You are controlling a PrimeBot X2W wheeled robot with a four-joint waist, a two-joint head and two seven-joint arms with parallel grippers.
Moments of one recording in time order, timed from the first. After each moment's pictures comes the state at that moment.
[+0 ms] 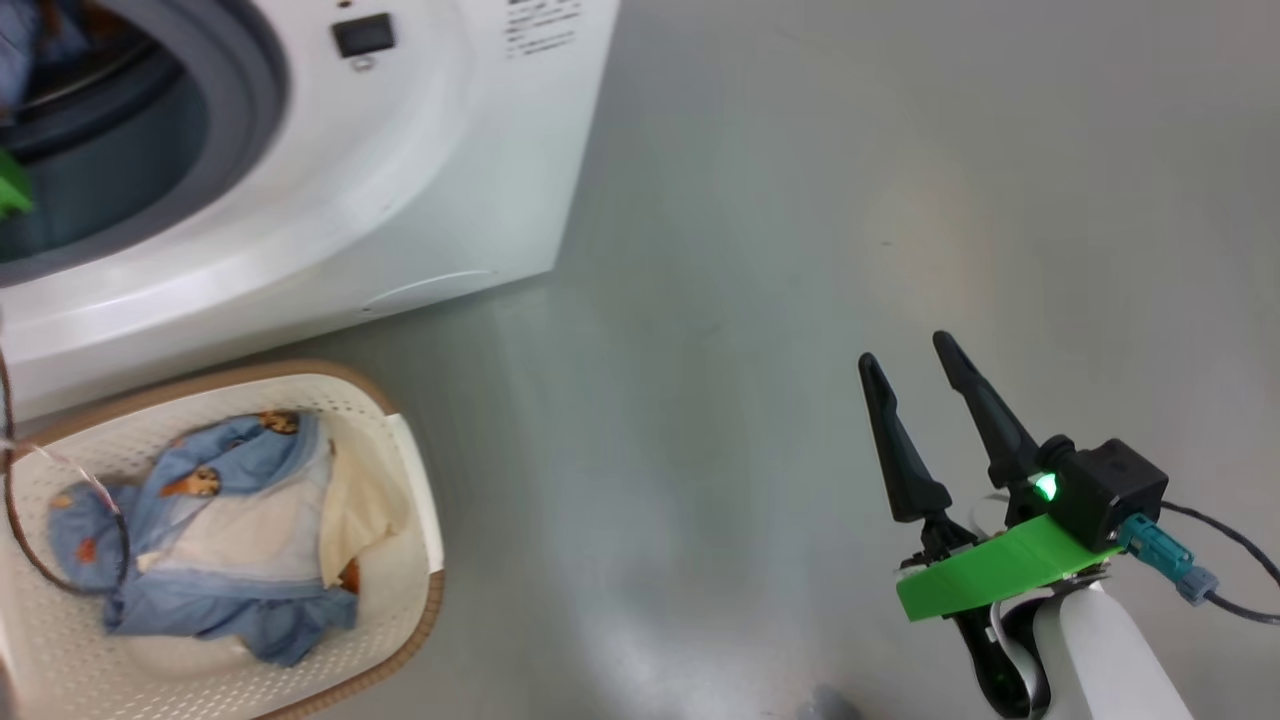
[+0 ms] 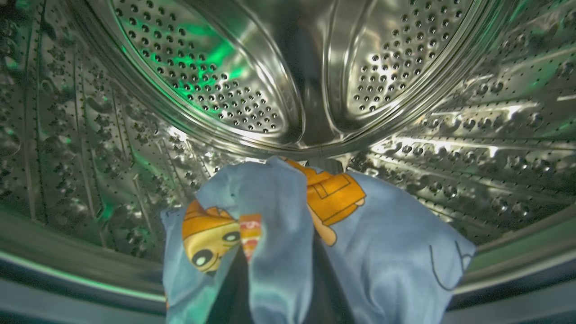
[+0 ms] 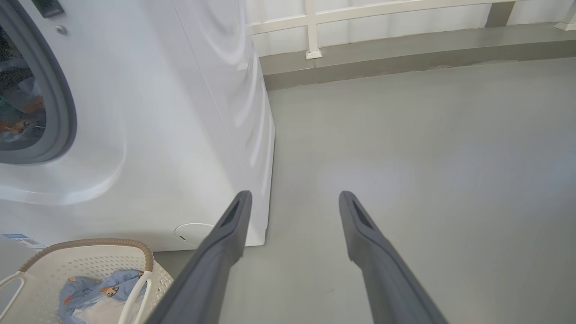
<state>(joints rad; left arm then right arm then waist) -1.22 0.32 -0.12 1.14 -0.29 0.05 -0.23 -0.25 -0.05 0.11 0.12 0.24 0.13 -0.26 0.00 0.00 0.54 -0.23</state>
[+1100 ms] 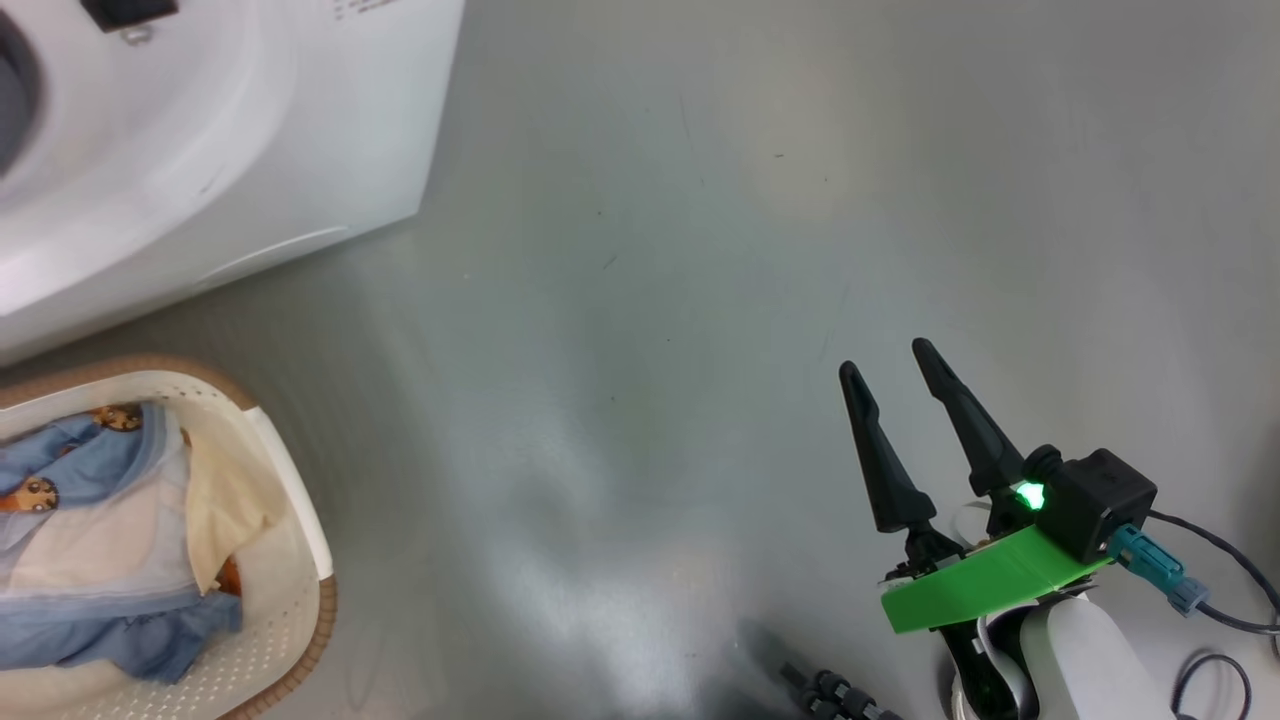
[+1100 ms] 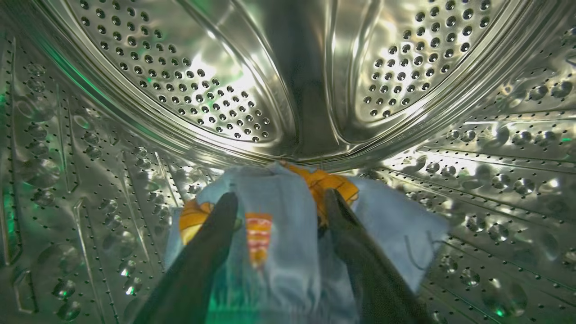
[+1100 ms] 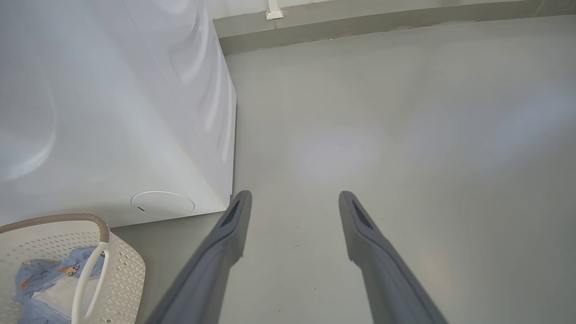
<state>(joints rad) -1.44 0.47 -0.11 1.20 -0.23 0.06 -0.22 -0.23 -0.04 0.15 0.09 0.27 0.13 -0.26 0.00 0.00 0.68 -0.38</state>
